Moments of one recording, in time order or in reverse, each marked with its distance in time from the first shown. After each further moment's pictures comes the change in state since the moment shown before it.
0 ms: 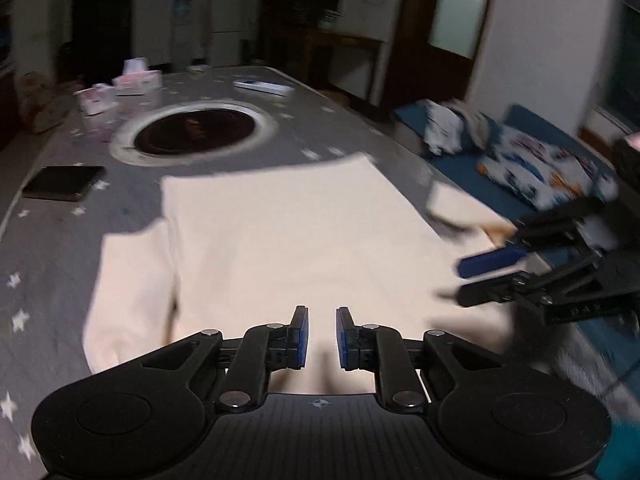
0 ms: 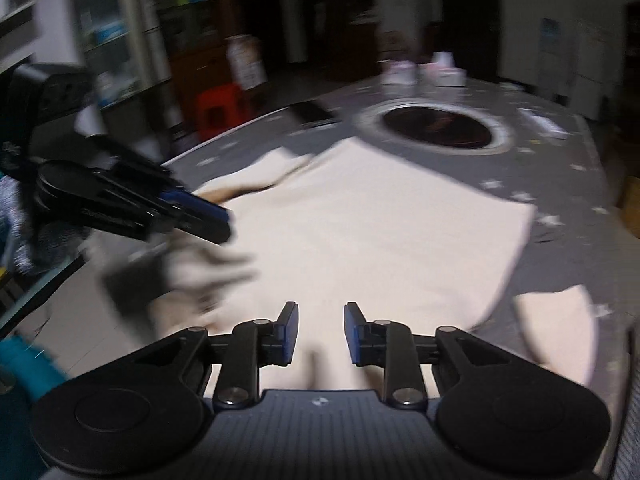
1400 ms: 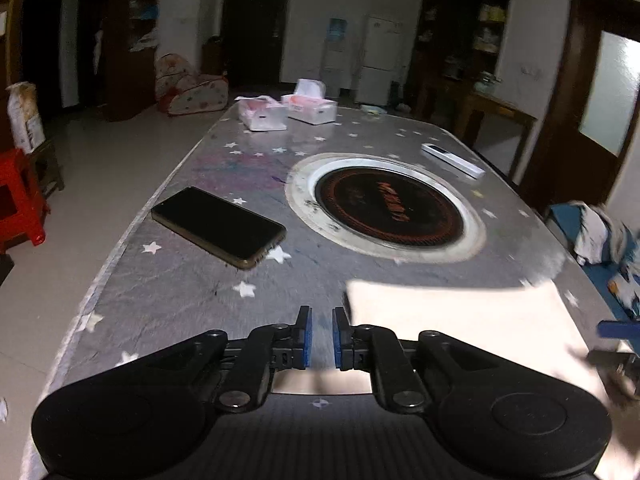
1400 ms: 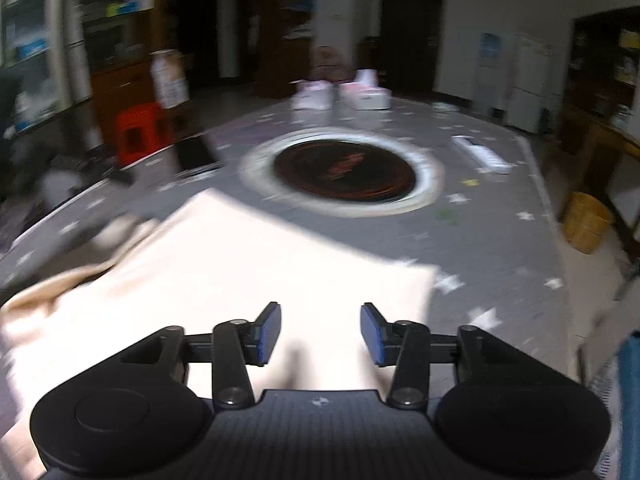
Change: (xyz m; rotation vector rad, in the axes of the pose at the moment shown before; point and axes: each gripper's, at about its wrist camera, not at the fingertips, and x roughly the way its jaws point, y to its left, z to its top) left arm 0.026 0.134 0.061 -0.219 -0.118 0.300; right arm 0.080 -0.050 0.067 -0.027 -0.030 -0.138
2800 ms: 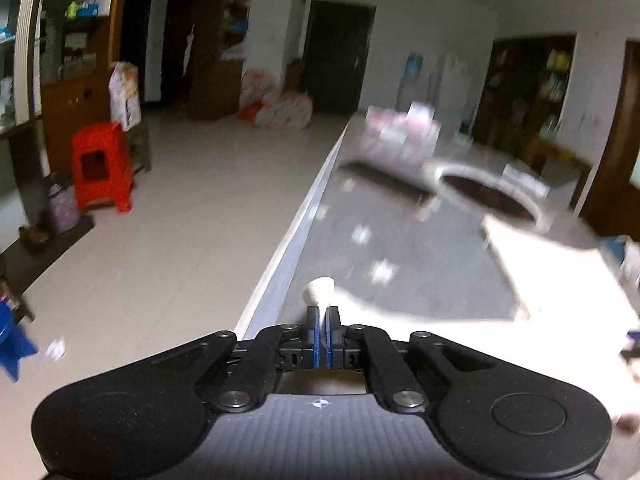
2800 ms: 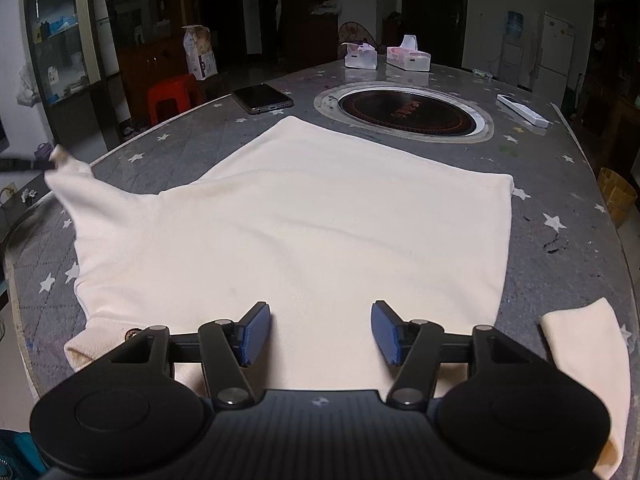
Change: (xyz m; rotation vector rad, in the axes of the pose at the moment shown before) left arm -0.136 0.124 -0.140 -0.177 -0.069 0.198; right arm -0.013 0.060 -0.058 0.017 0.067 0.043
